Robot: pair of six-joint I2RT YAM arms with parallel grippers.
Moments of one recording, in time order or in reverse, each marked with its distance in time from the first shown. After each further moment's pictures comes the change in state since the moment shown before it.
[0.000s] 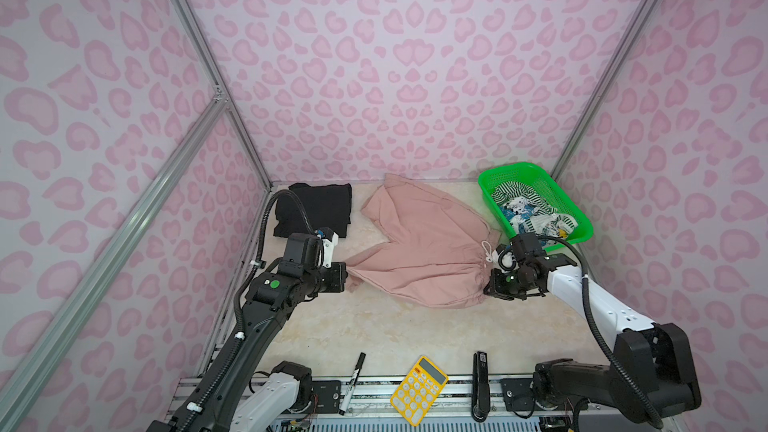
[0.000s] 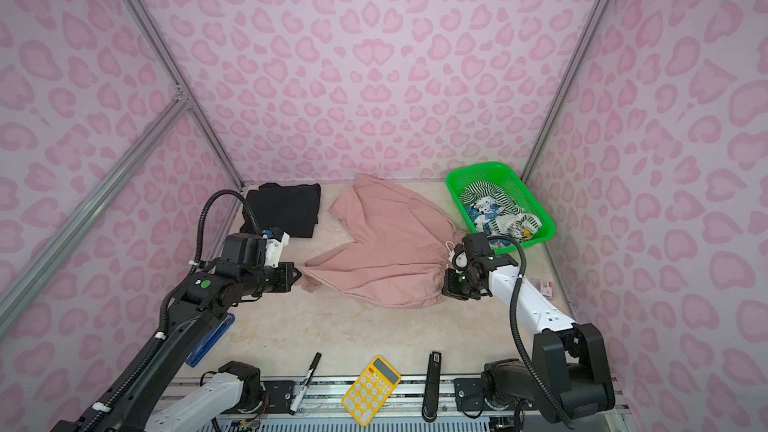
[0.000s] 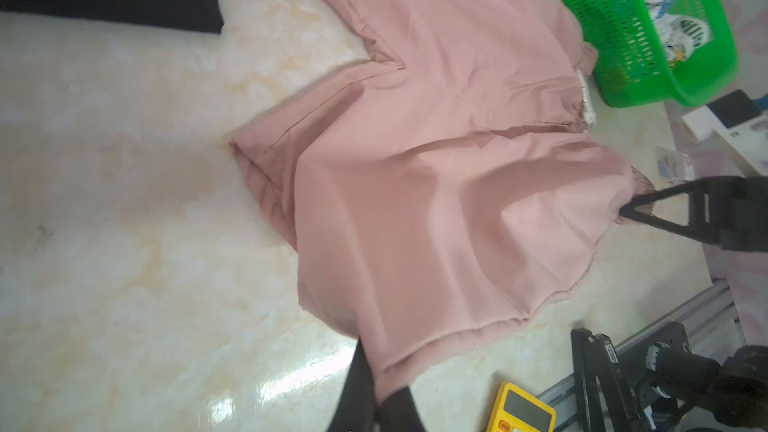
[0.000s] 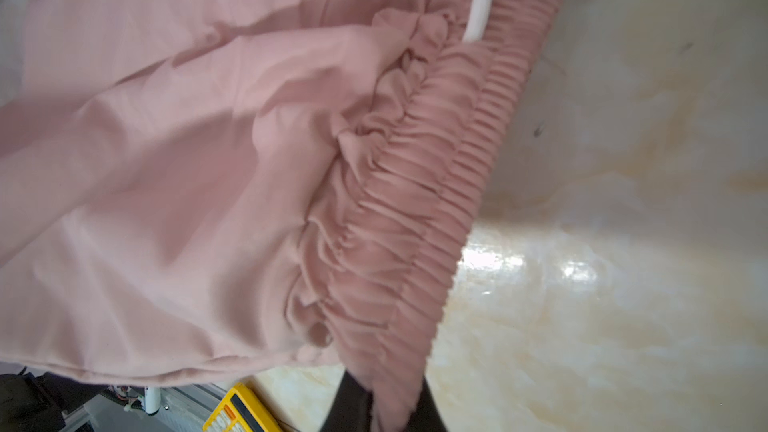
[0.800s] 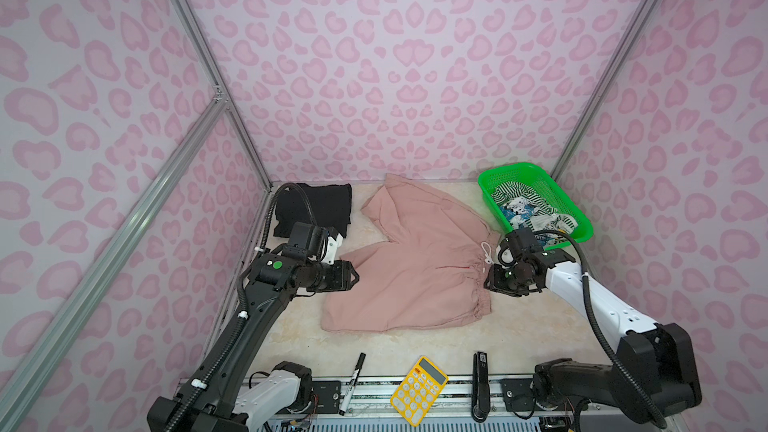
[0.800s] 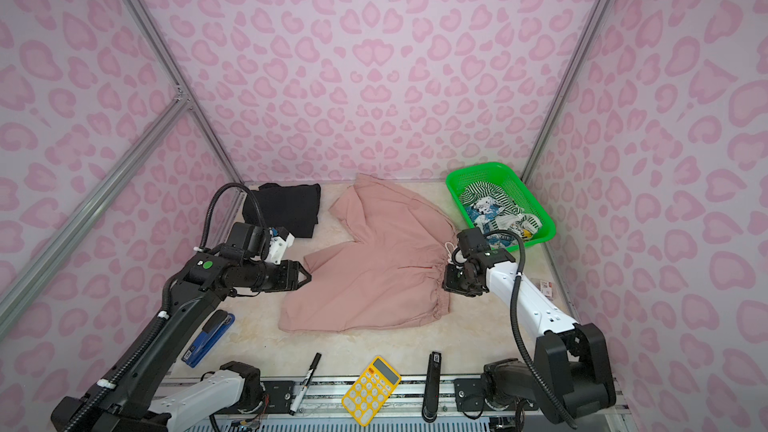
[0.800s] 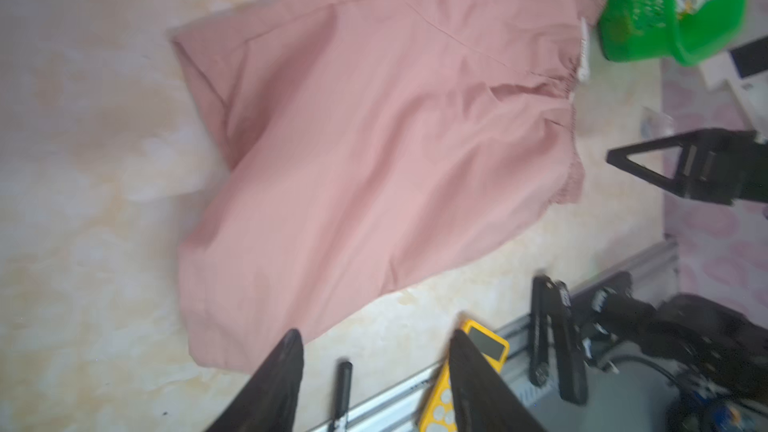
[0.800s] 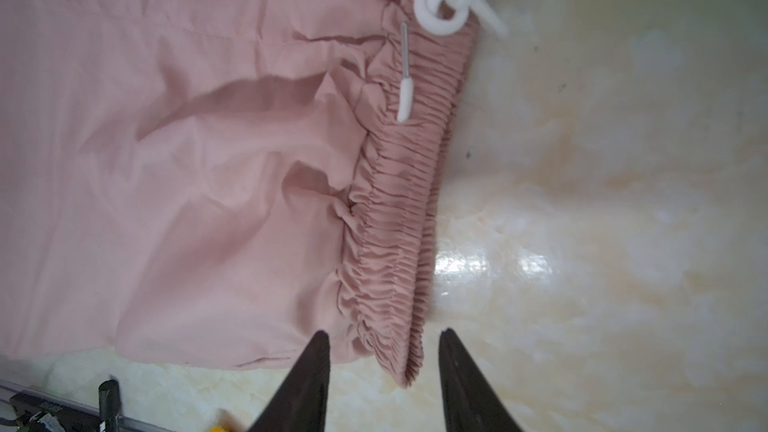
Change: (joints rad) left arm -0.002 0.138 0.160 -0.167 0.027 -0.019; right arm 0.053 0.046 0.091 -0.016 0.164 0.057
